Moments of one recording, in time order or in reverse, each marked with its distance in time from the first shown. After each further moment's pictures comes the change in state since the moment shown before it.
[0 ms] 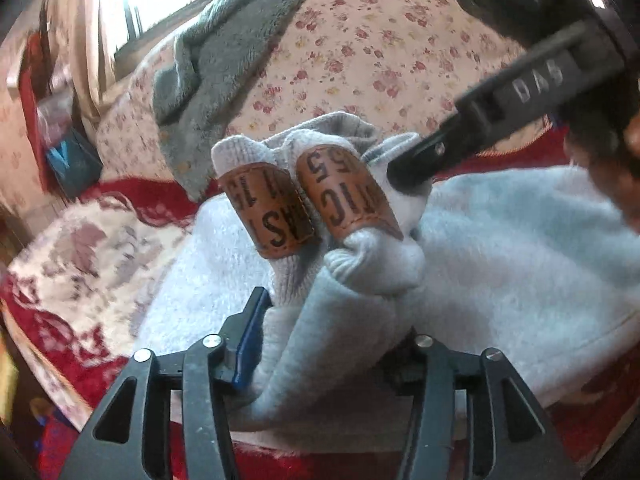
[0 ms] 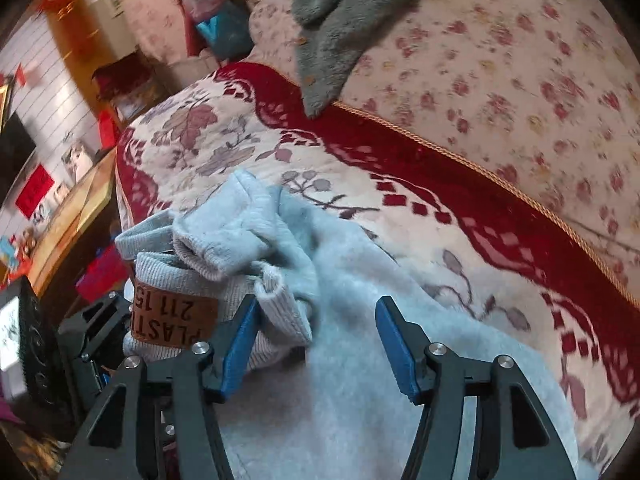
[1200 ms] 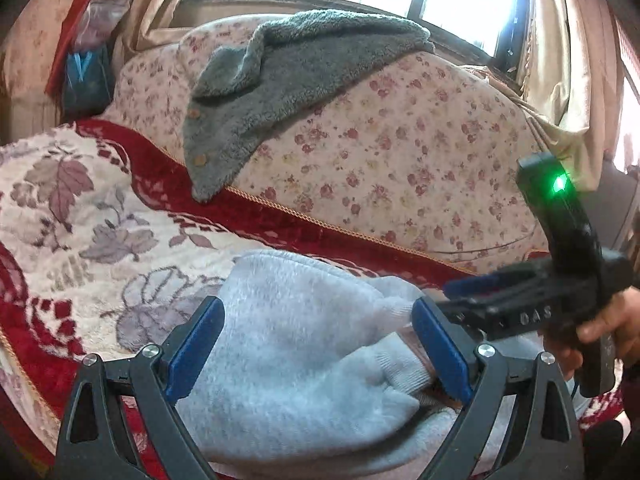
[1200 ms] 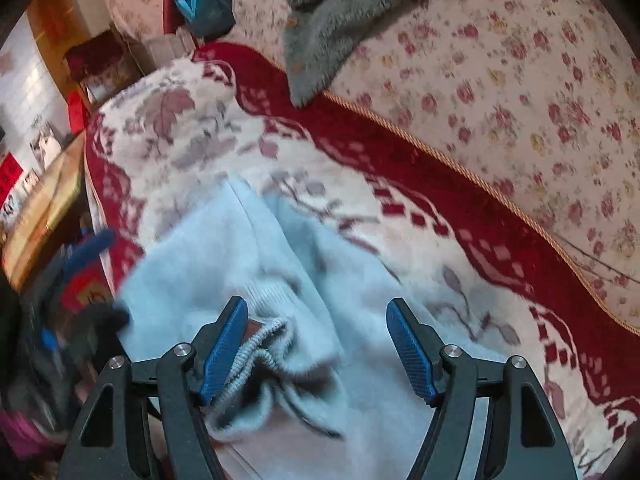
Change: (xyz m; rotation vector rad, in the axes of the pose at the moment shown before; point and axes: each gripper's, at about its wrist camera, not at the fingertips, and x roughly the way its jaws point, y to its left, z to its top) left arm 0.006 0.121 0.020 -0.448 -0.101 -0.262; right arm 0.025 0.023 0.025 -0.010 0.115 -0.130
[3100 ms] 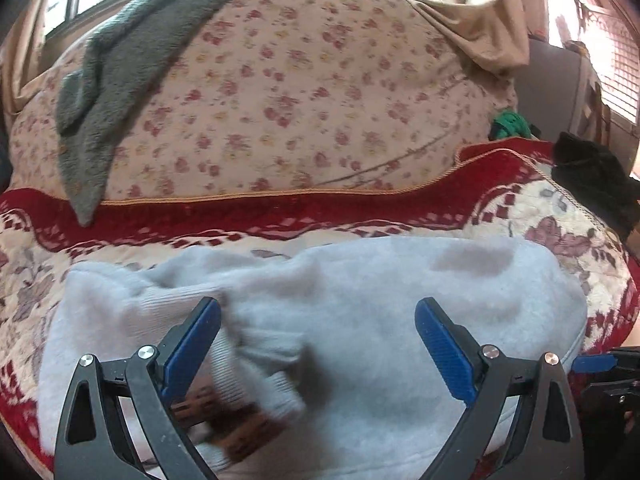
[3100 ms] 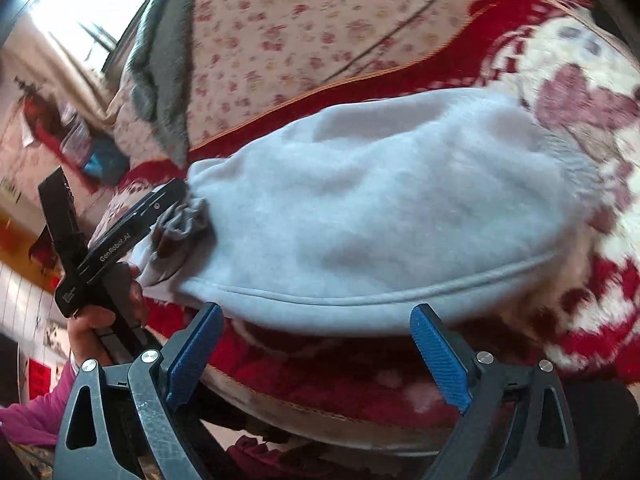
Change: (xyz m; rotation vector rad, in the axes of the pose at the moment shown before) left arm 0.051 -0.181 -0.027 0.347 0.188 -0.140; right arm -0.149 -0.079 -0.297 0.731 -0.244 -0.022
